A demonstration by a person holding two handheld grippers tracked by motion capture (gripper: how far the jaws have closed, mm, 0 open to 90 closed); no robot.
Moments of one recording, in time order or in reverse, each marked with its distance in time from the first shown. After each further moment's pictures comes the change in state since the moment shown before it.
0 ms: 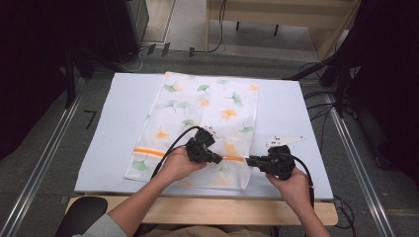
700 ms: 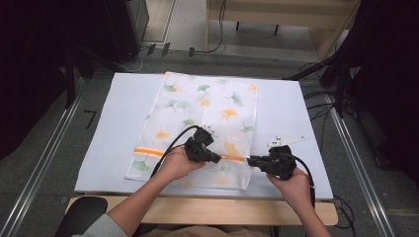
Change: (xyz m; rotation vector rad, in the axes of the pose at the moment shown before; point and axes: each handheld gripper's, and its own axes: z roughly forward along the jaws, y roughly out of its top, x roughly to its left) left arm 0.005 -0.002 -0.003 0.005 0.000 -0.005; right arm -0.001 -0.001 -0.002 0.000 -0.005 -0.004
